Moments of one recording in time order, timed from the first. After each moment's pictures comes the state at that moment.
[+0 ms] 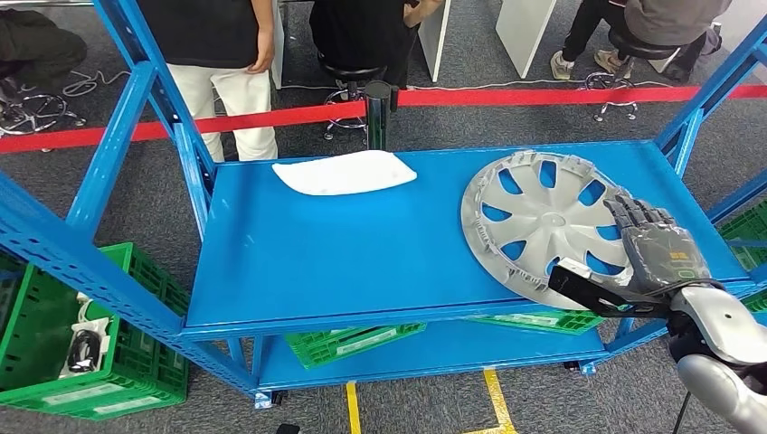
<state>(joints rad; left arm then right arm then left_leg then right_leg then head) -0.14 -0.08 -1.14 -0.19 0.84 0.09 0.10 0.05 -0.96 0.22 -1.87 0.73 0.13 0.58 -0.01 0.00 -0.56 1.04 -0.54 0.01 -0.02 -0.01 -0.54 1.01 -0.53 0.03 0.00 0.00</state>
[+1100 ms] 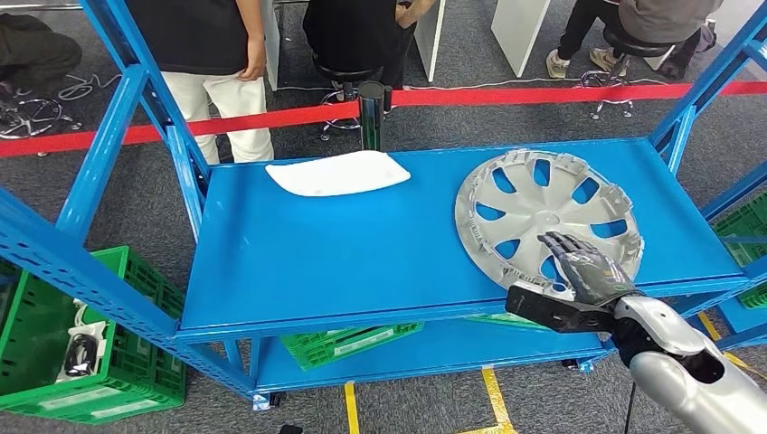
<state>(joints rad) -0.14 -0.07 -1.15 -0.19 0.83 0.08 0.10 -0.09 -0.86 0.44 -1.76 0.55 0.20 0.49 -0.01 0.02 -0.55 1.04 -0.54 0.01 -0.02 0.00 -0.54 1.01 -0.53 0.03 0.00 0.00</state>
